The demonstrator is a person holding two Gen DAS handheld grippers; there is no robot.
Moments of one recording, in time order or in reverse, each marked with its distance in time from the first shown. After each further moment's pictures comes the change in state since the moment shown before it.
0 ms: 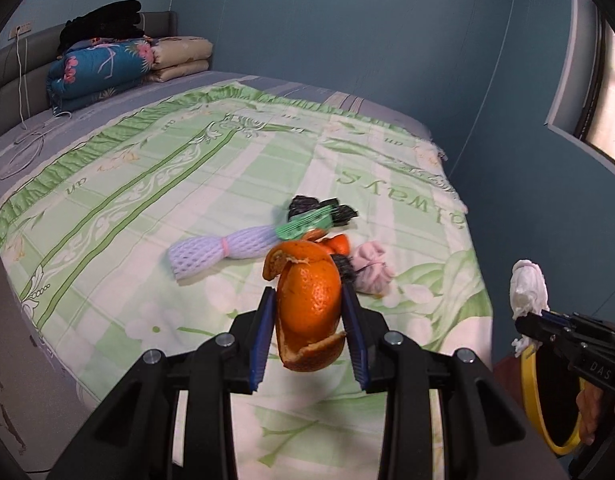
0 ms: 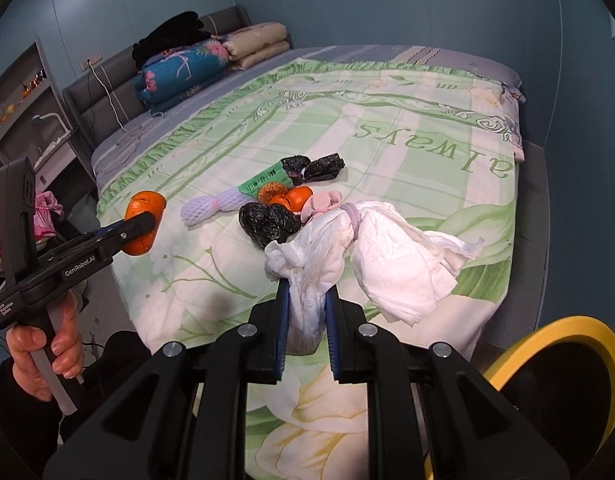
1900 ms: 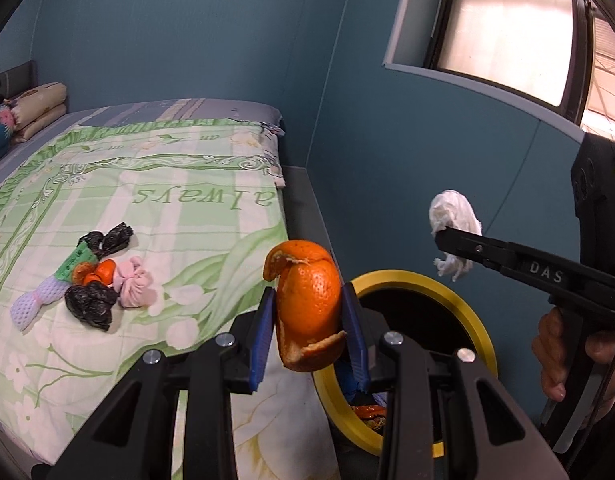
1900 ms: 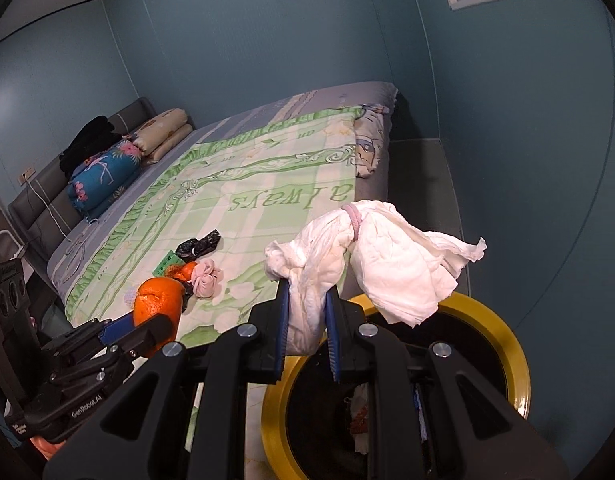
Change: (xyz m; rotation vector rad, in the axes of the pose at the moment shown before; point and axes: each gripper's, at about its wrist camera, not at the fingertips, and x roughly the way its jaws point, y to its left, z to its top) left arm -0.023 -0.240 -0.032 0.313 0.044 -0.360; right arm -0.149 -0.134 -0.042 0.321 -0.216 -0.207
